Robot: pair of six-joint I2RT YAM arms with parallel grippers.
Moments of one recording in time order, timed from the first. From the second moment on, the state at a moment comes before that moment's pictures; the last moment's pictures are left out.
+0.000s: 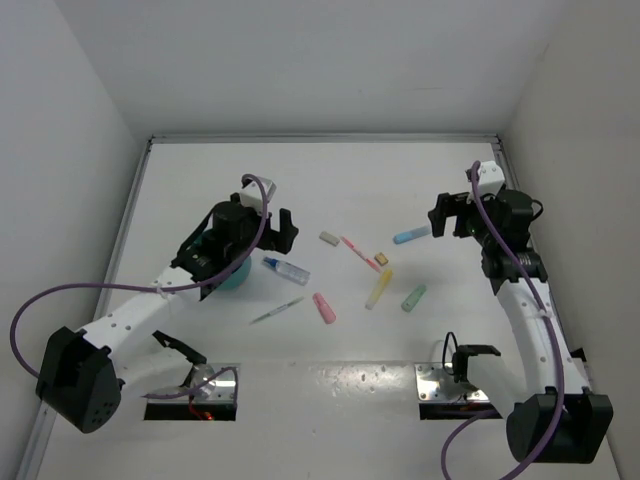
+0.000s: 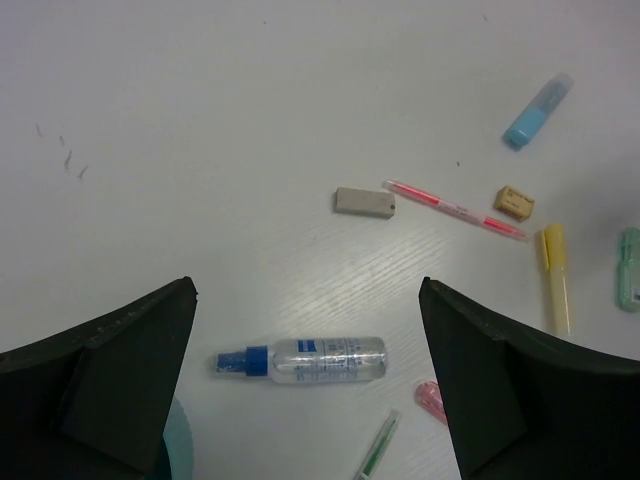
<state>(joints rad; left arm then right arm) -0.51 1.09 0.72 0.03 0.00 -0.16 -0.05 0.93 0.74 -0.20 -0.24 -0.09</state>
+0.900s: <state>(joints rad) -0.65 1.41 0.91 -0.10 -0.14 -0.42 -0.05 1.06 0.75 -0.30 -0.33 -0.23</state>
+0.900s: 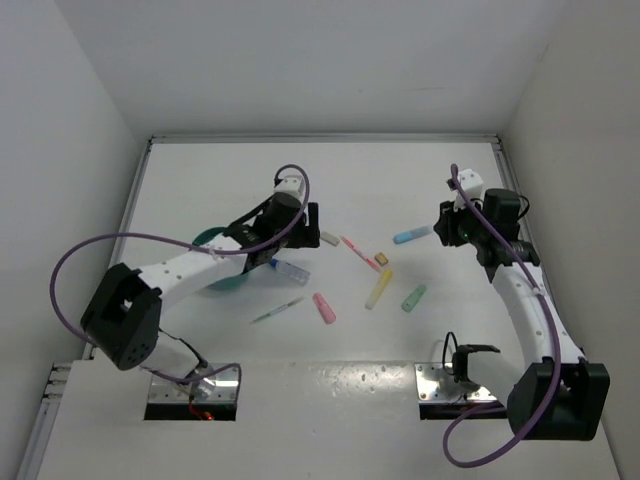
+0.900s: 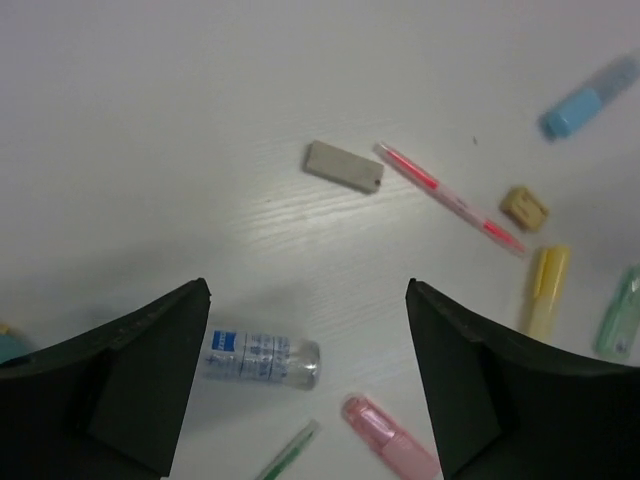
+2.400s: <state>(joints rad) -0.72 1.88 1.18 -0.77 -0.57 -1.60 -0.05 1.03 0.77 -0.32 -0.24 -0.22</state>
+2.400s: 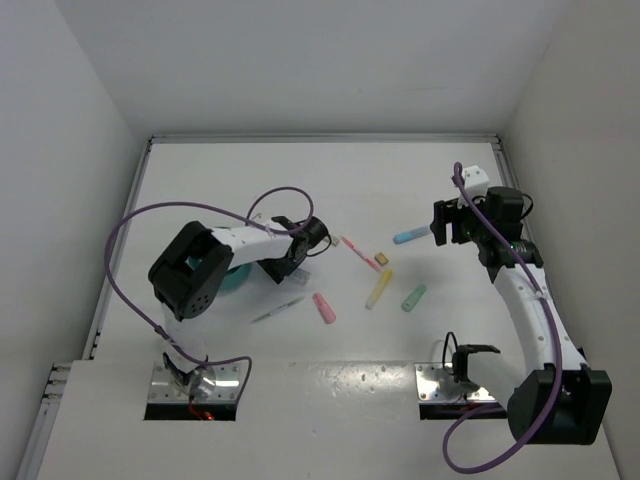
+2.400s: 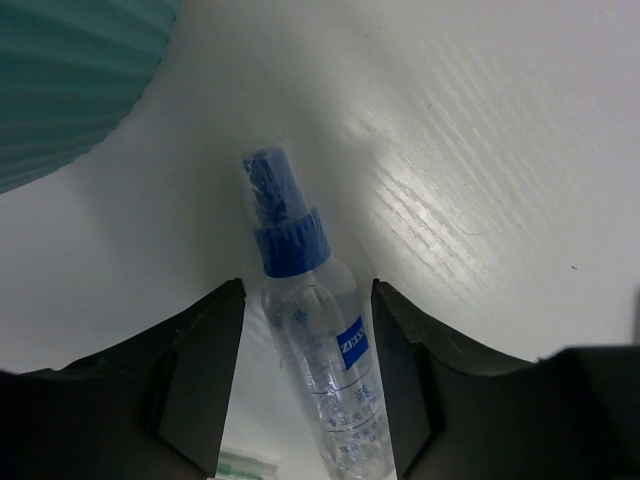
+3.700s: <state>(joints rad) -0.63 1.43 1.13 -0.72 -1.44 -0.89 -0.05 1.03 0.77 -0.34 -0.27 -0.23</state>
